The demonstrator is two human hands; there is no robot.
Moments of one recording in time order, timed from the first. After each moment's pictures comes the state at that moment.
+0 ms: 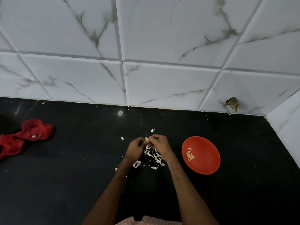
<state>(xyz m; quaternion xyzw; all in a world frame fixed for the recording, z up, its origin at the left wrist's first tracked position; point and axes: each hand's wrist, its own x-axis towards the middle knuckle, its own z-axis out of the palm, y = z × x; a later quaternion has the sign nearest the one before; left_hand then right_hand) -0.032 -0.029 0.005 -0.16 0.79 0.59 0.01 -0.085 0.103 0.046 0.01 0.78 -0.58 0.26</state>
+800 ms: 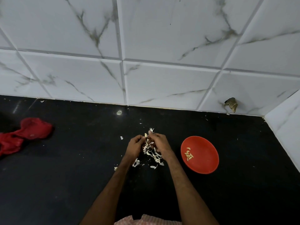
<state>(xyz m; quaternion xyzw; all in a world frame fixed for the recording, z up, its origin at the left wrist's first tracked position) -0.029 -0.021 0.026 -0.20 0.69 0.69 0.02 -0.085 0.104 0.052 0.05 0.76 -0.59 0.28</state>
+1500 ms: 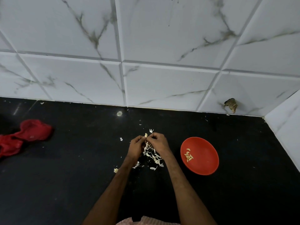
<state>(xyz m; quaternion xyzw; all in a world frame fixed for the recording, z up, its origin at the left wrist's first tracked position) -0.032 -0.011 0.035 -0.24 0.64 0.73 0.02 -0.089 0.101 0.049 -0.02 0.82 -0.53 0.21</state>
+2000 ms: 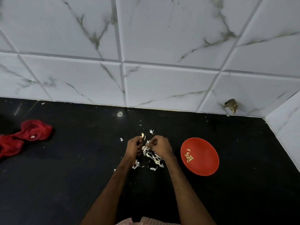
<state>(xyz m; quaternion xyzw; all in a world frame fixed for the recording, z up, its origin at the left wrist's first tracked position) -0.028 -0.018 0.044 -0.28 0.59 0.76 0.03 -0.088 0.113 0.040 -0.09 0.90 -0.37 0.19</state>
